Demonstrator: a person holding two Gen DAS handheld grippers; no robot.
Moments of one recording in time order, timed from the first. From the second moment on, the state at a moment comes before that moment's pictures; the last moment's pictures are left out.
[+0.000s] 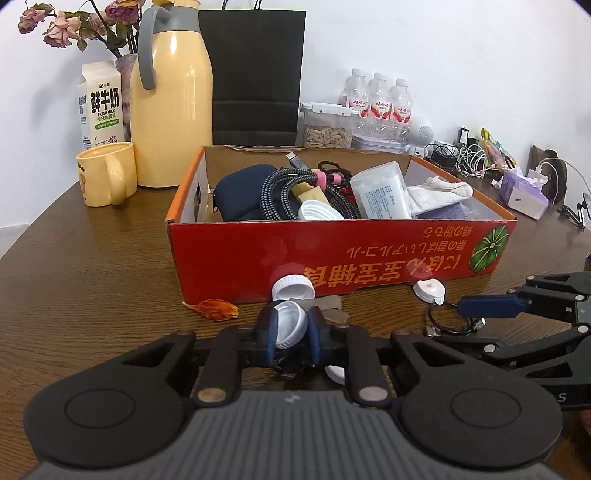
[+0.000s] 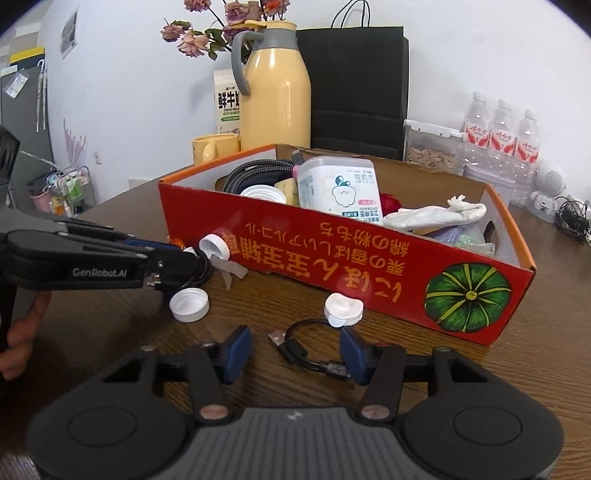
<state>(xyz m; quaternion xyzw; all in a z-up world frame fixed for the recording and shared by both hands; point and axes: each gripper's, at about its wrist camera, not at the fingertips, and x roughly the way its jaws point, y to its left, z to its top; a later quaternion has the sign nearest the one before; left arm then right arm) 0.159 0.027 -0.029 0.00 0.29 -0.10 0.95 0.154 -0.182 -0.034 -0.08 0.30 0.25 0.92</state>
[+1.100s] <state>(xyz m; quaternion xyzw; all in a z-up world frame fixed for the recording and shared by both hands) 0.117 0.023 -0.011 -0.02 0.22 -0.09 0.97 0.105 -0.192 -0.006 -0.06 0.23 0.27 0.93</state>
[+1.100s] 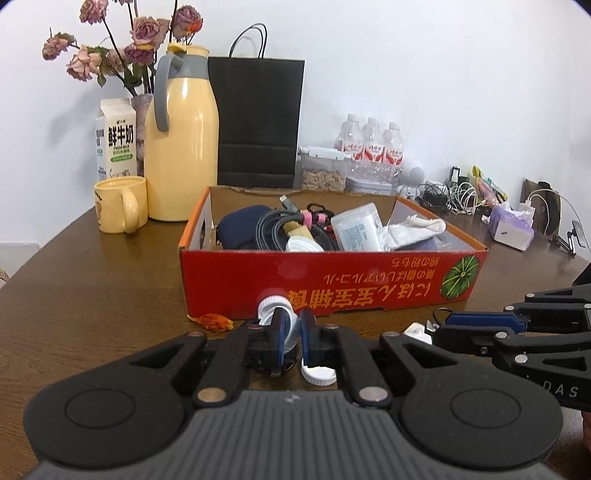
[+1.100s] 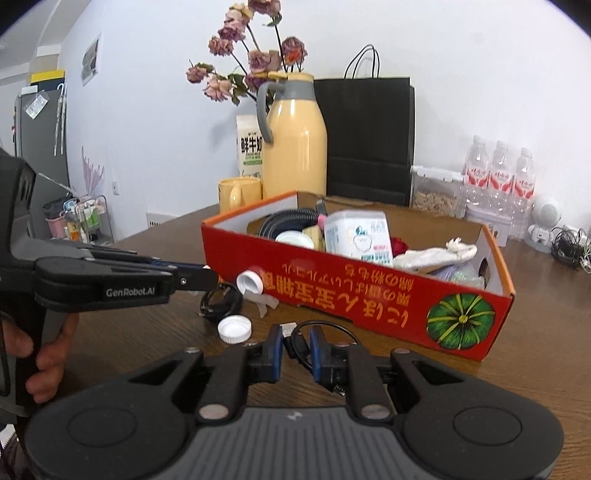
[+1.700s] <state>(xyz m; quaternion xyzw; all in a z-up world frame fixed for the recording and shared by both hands) 0.157 0.010 0.042 -0.01 0.15 -0.08 0.99 0.150 -0.202 0.043 -0.06 0.16 0.23 0.96</state>
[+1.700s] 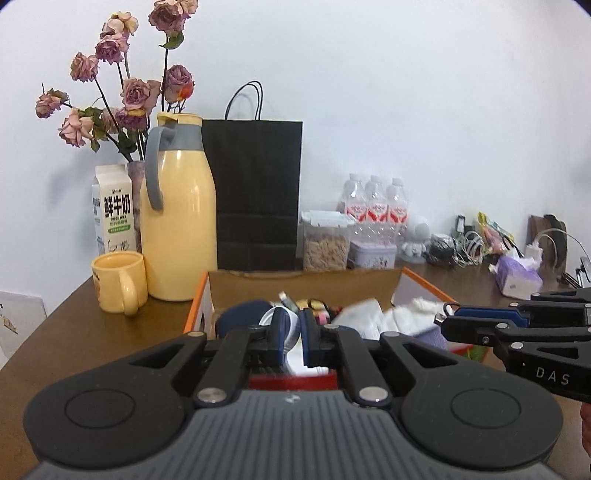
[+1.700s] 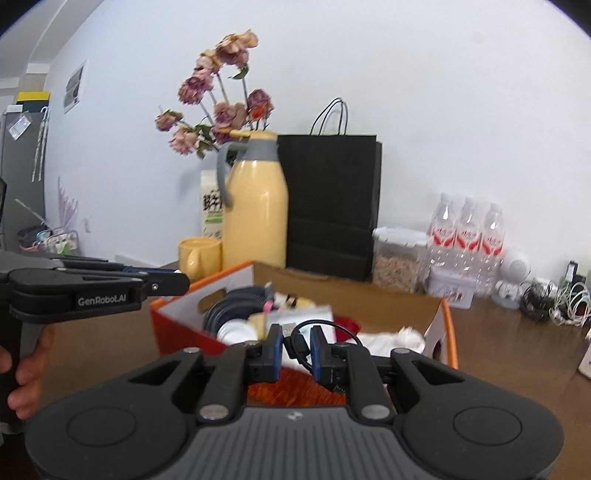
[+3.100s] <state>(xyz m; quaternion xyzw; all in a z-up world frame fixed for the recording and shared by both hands) 0.241 0.017 0.036 -0.05 0.14 0.00 0.99 0.252 -0.216 0.013 0.00 0.17 0.15 0.98</state>
